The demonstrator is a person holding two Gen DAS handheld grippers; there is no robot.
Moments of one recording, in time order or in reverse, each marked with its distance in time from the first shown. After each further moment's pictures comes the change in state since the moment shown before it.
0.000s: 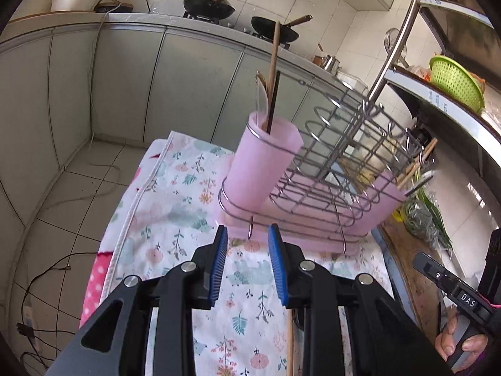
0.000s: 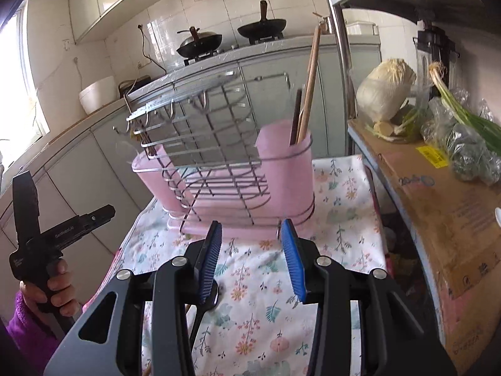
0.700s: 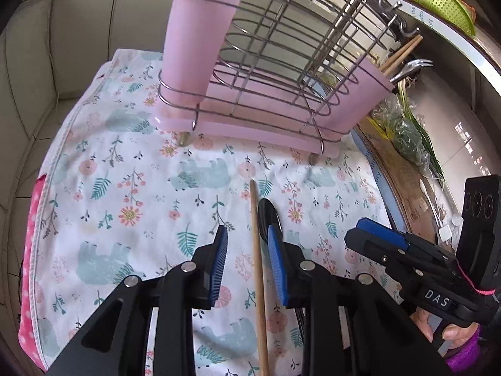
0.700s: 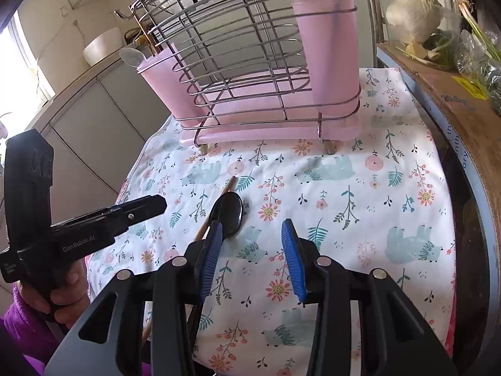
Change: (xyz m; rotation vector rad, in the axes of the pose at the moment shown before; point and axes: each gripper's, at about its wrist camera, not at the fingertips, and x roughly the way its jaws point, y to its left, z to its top) left arm 0.046 -0.038 -0.064 0.091 0.327 -0.095; right arm 0.047 0.016 -0.065 0.015 0.242 0.075
